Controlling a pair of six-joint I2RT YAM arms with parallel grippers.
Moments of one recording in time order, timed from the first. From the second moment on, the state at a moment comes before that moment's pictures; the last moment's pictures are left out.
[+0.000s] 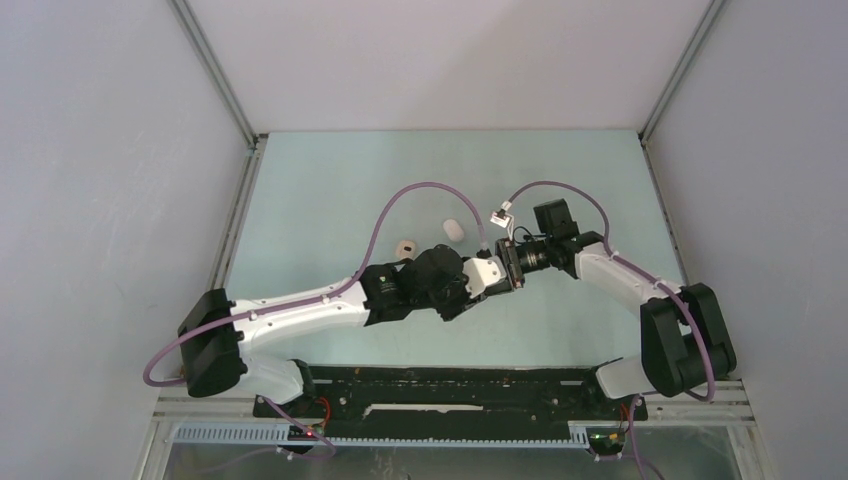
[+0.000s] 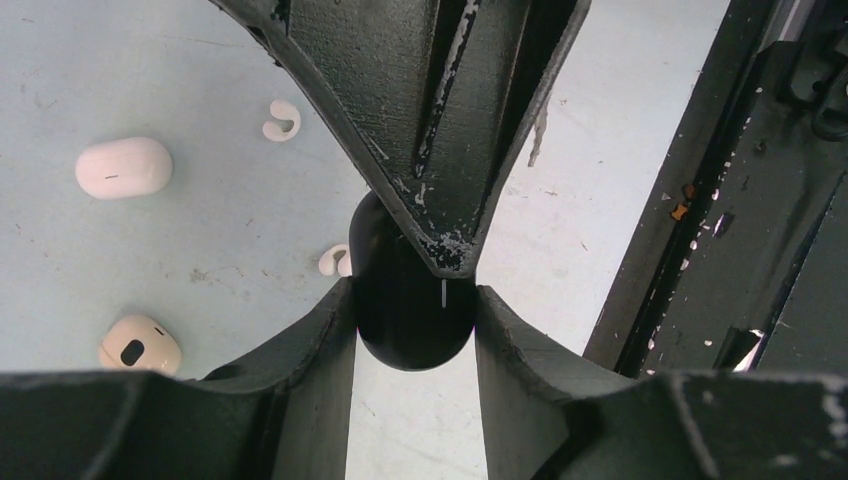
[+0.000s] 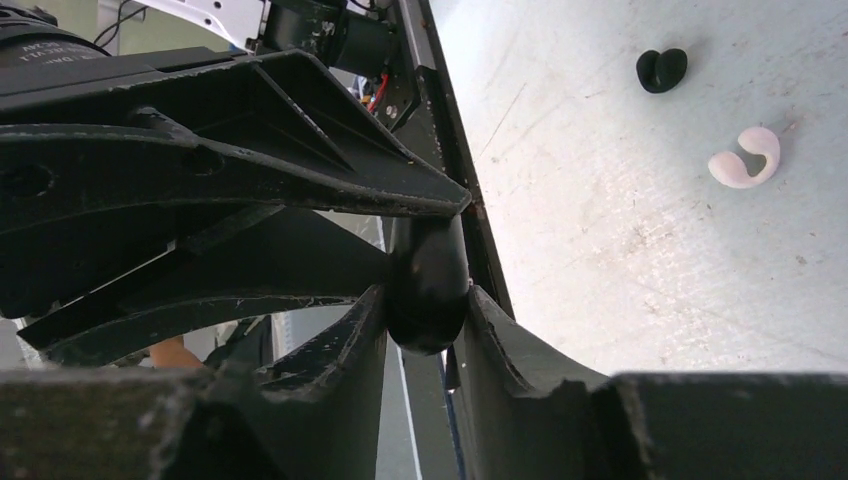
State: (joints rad) left arm -1.13 1.39 1.03 -0.32 -0.02 0.14; right arm 0.35 1.42 0.81 -0.33 -1.21 0.10
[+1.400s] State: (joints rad) left arm -0.97 1.42 0.36 1.30 0.27 -0.86; right arm 0.14 1.16 0.81 -0.43 -1.42 -0.10
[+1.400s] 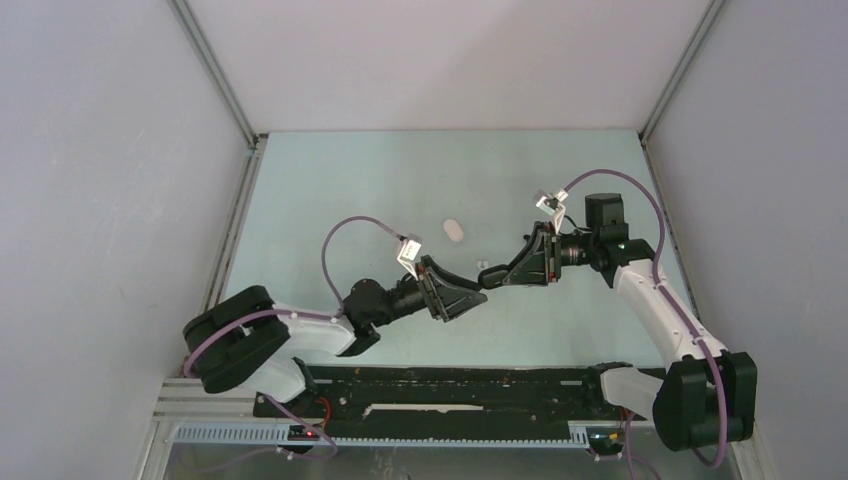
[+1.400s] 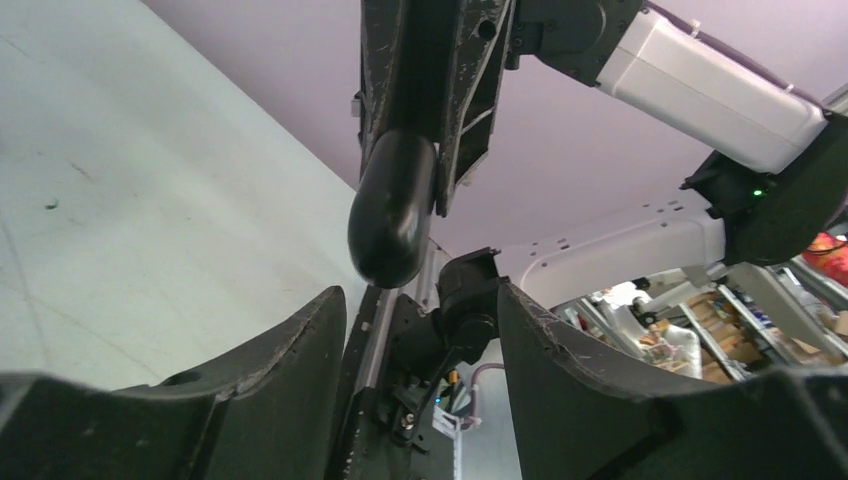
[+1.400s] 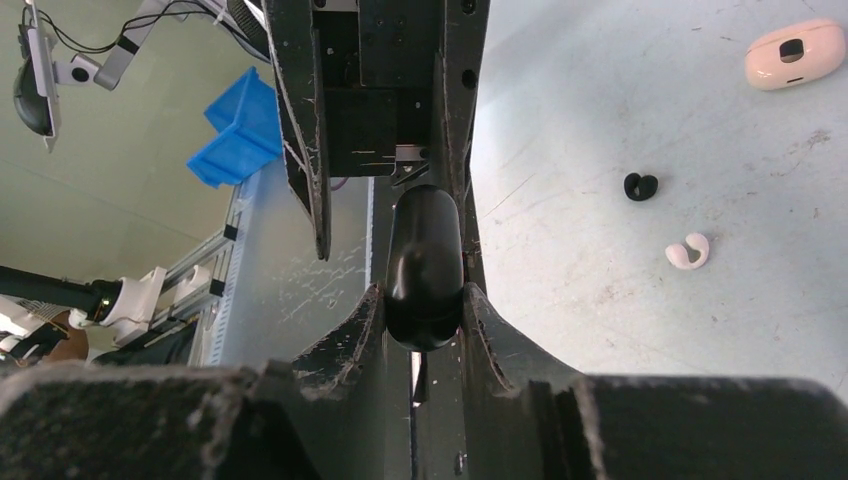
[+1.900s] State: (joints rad) left arm -0.96 1.56 0.43 1.45 0.32 -0.96; right arm 0.13 1.15 0.81 -0.44 -1.45 -0.11
